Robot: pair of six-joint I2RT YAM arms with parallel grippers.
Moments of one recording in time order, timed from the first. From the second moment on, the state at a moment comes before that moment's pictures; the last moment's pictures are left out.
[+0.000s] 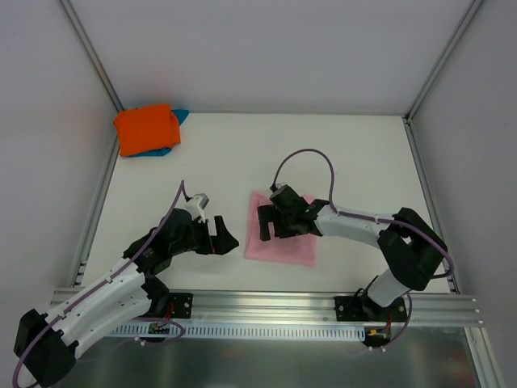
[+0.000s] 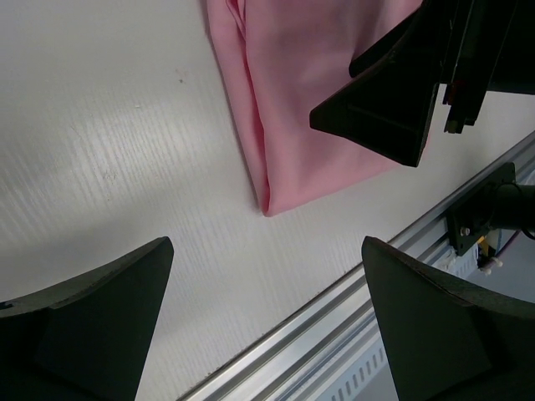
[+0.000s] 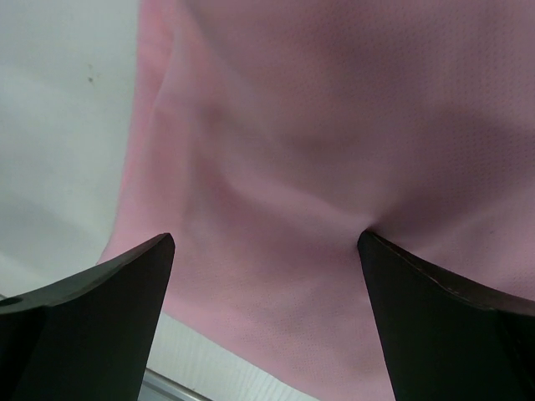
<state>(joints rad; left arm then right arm) -0.65 0.67 0.38 -0.32 0.17 -0.67 0.87 1.59 0.90 -0.33 0.02 0.59</state>
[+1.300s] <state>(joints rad) -0.65 0.89 0.47 -0.27 0.20 -0.62 0.91 1.41 0.72 -0.44 0.15 0.62</state>
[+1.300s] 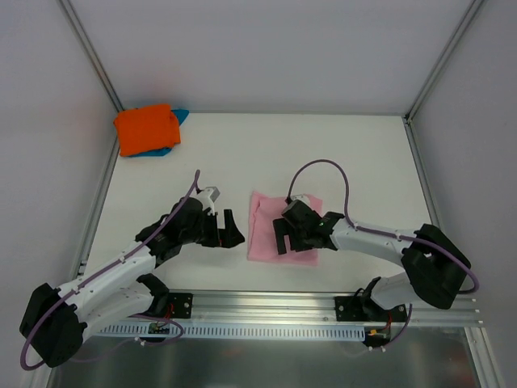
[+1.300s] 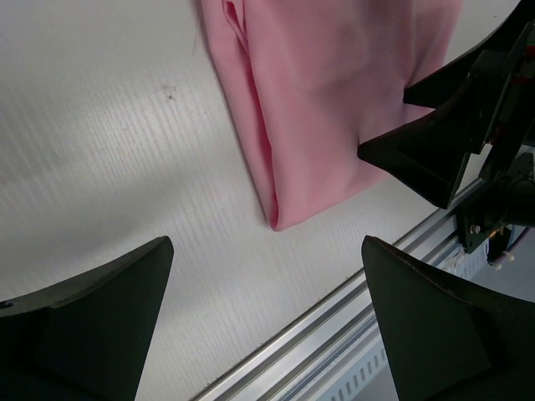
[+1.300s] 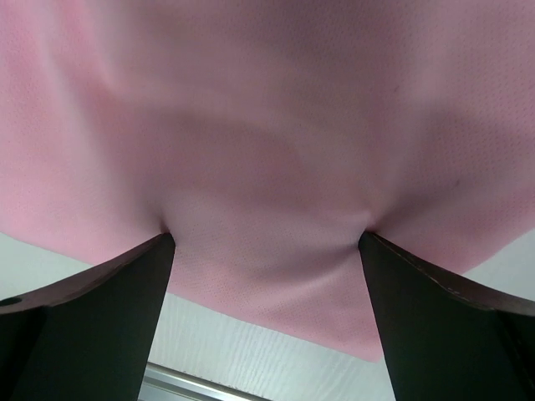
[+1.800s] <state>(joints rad) -0.65 0.86 0.49 -0.32 0.20 -0.62 0.89 1.47 0.76 -0.42 0.19 0.69</state>
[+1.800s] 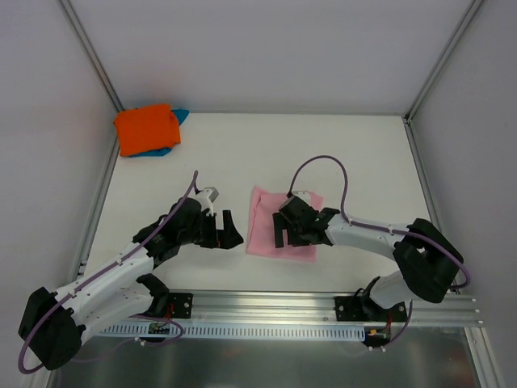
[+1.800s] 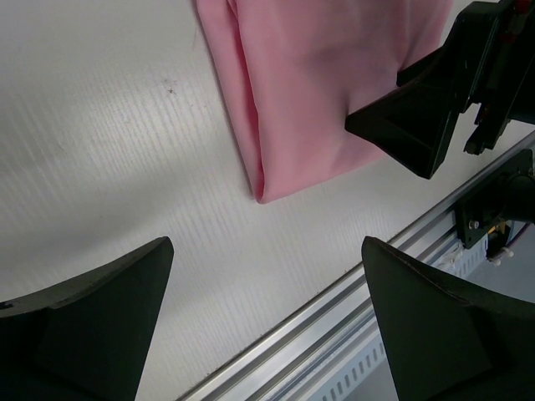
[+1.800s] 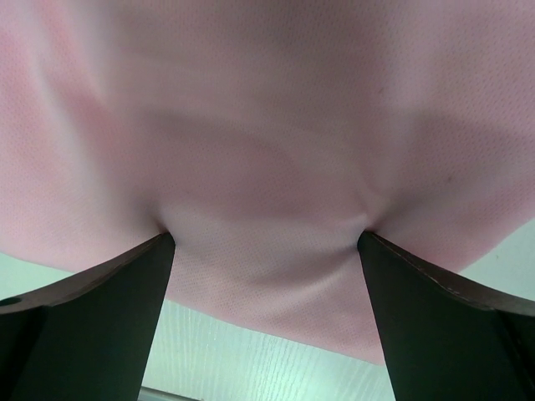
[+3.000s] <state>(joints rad) -0.62 1.23 0.51 -0.02 0.32 -0.63 0.96 1.48 1.04 -0.69 0.23 0.64</state>
